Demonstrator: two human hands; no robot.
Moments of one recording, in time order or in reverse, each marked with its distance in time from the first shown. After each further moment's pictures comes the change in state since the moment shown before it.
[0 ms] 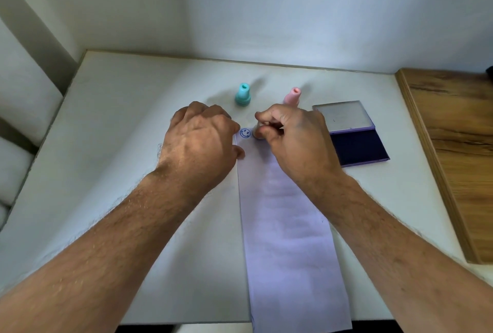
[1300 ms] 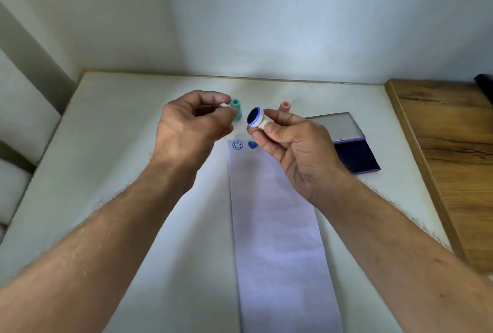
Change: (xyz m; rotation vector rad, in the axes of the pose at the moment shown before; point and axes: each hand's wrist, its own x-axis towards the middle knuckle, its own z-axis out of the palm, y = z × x) left_hand 0.015 0.006 -0.019 -1.431 0.165 -0.435; right_hand 0.005 -0.012 -0.025 1.480 -0.067 0.667
